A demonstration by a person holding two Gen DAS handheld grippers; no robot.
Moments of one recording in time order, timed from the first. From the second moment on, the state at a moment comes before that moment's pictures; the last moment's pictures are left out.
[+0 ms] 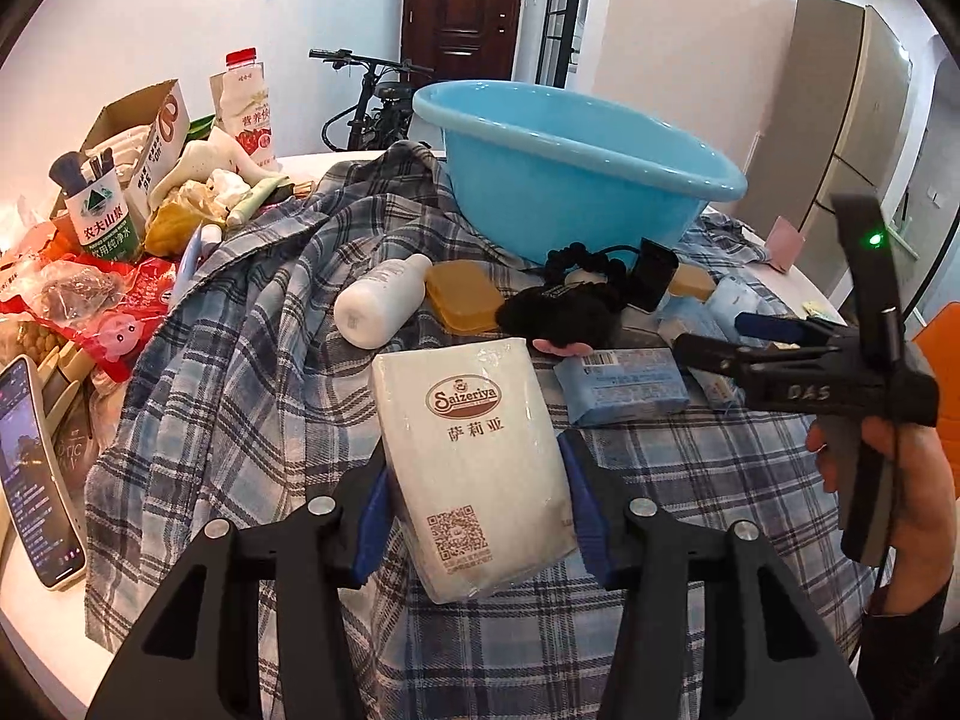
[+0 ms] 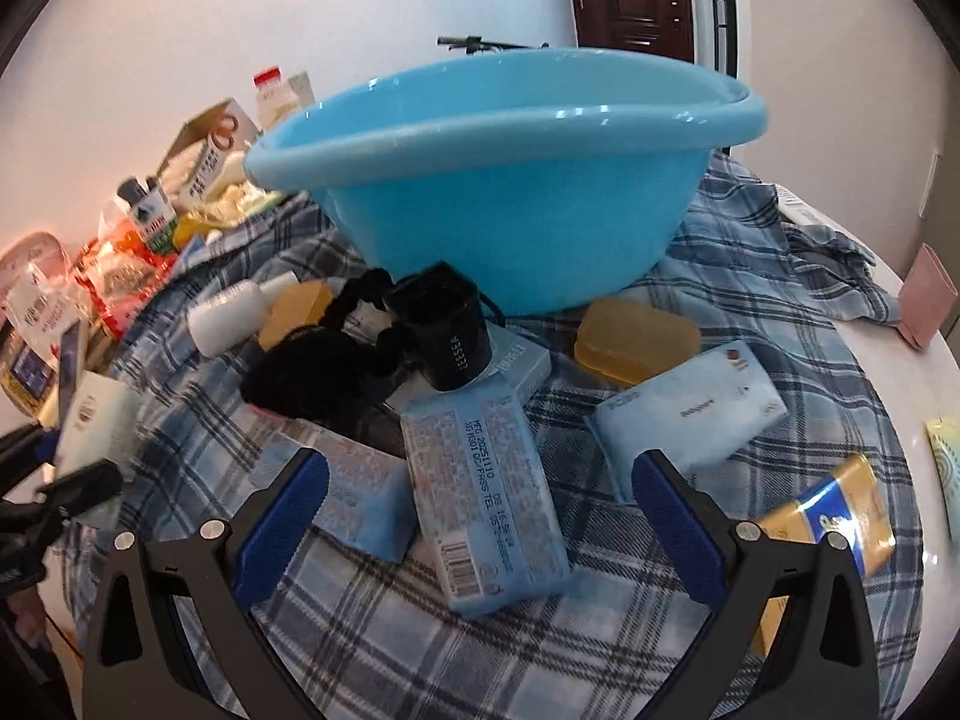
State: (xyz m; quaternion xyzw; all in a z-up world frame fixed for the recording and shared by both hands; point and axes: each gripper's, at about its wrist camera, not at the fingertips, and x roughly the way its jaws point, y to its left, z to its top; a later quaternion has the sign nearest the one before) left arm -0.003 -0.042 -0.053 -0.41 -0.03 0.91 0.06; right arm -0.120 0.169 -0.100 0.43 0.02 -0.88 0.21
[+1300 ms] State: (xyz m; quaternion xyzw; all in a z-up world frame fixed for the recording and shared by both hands) left arm -0.013 -0.016 0.024 -0.31 -0.02 0.95 0.10; right arm -0.071 0.188 0.007 0.31 0.03 -0.93 0.20
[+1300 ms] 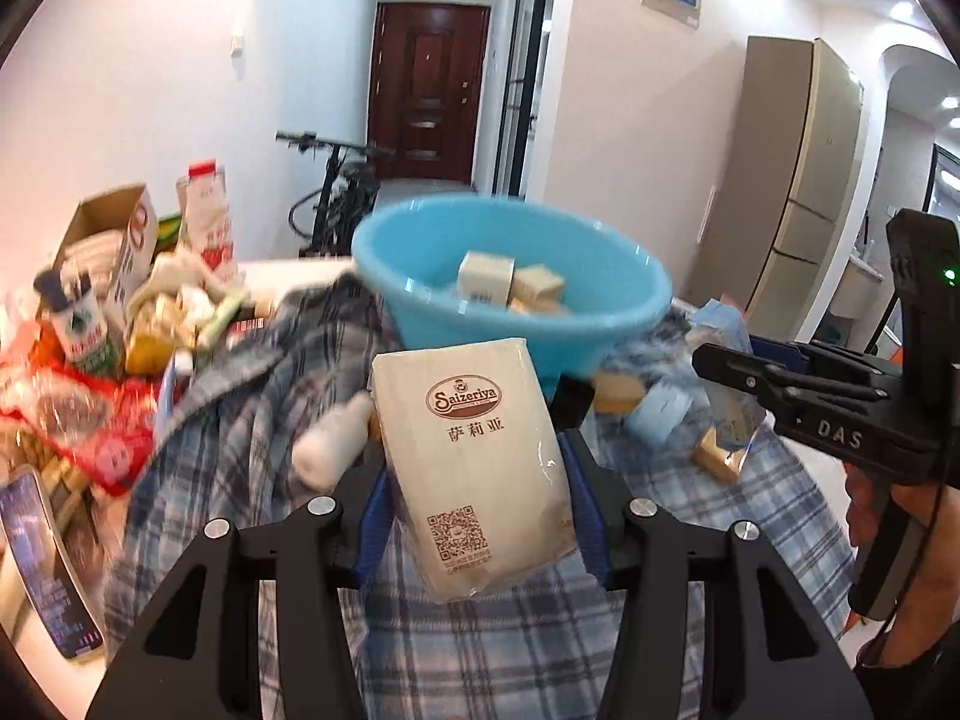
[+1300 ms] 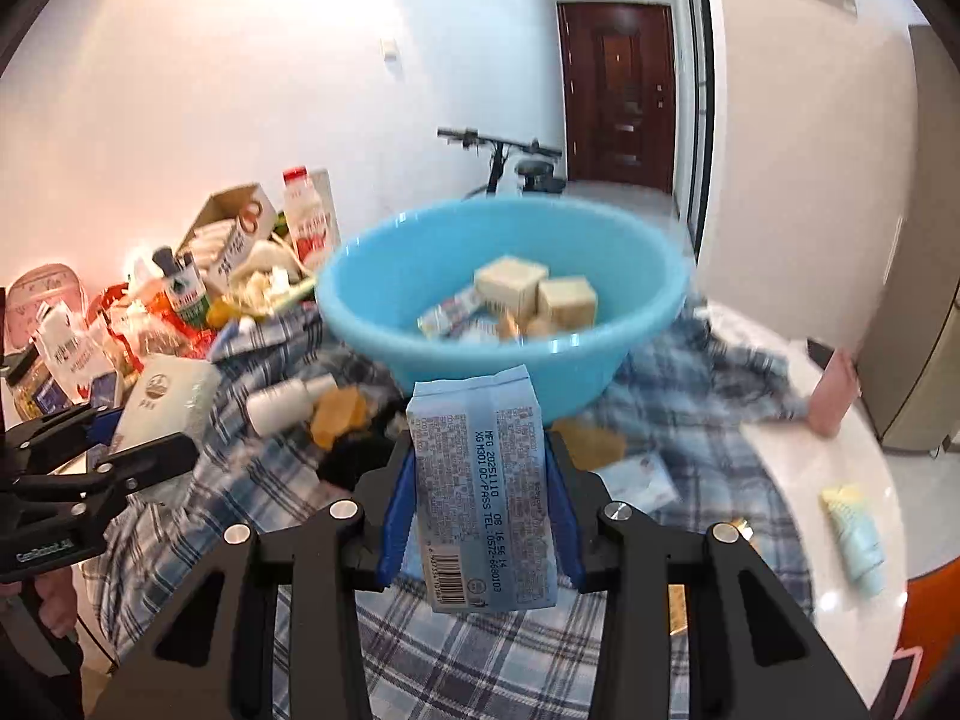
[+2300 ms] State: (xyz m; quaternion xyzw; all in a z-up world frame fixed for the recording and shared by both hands) left arm -0.148 -0.019 0.129 -0.20 -0.03 0.97 0.09; right arm -0.153 0.155 0.141 0.19 0.04 -0.96 0.21
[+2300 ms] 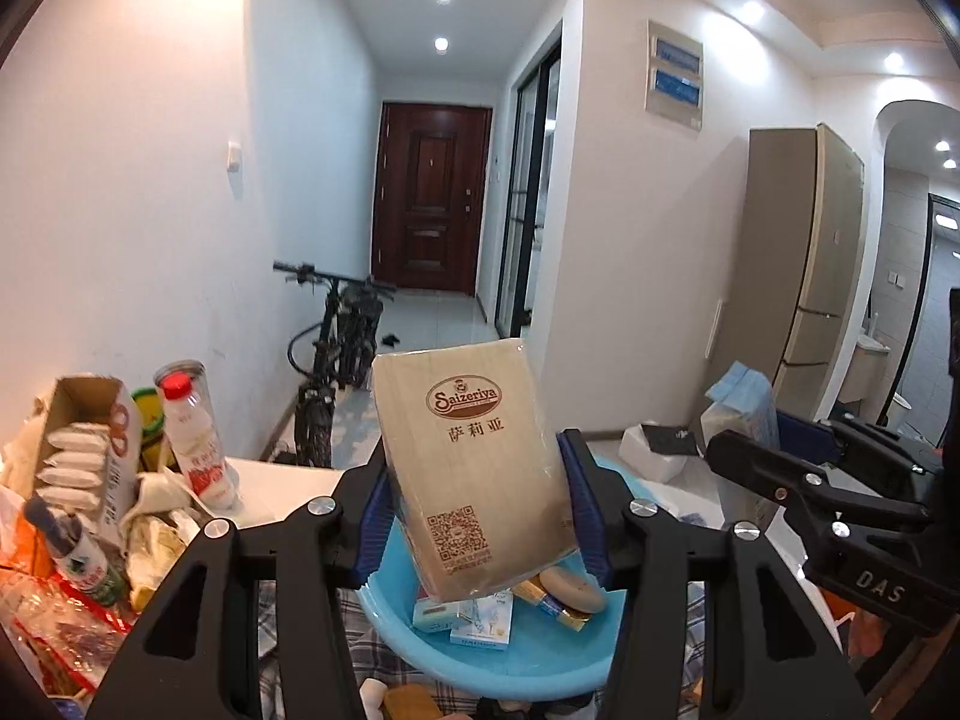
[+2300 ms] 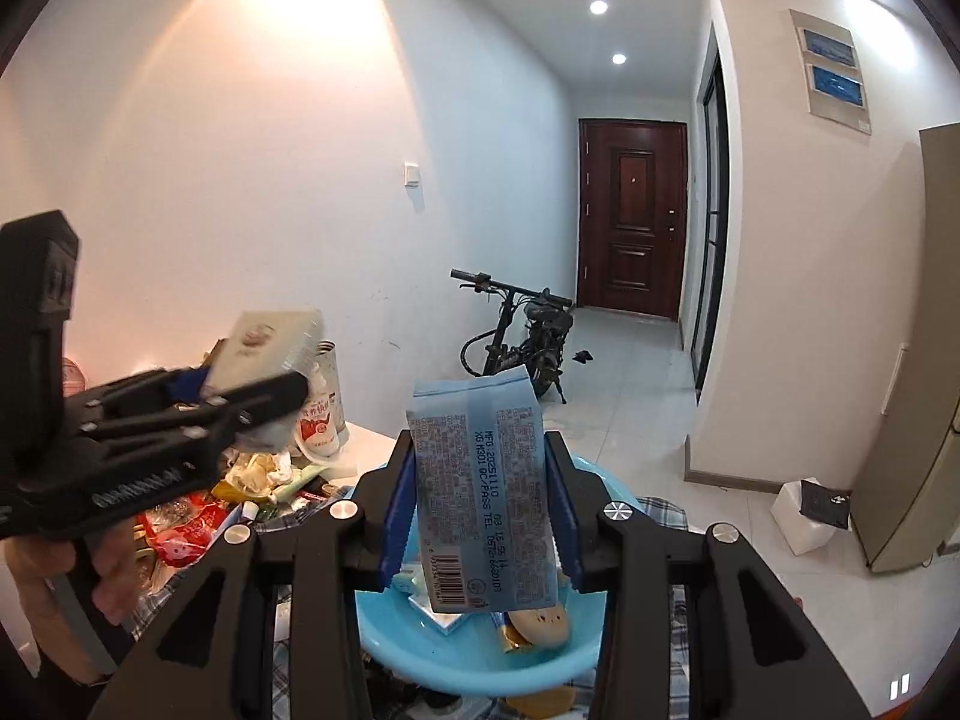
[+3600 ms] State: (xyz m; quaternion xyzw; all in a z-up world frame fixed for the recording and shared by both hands) left arm -0.210 0.011 0.064 -0.28 0.00 0.96 0.09; right arm -0.226 0.164 0.073 0.26 0.02 -0.94 0.21
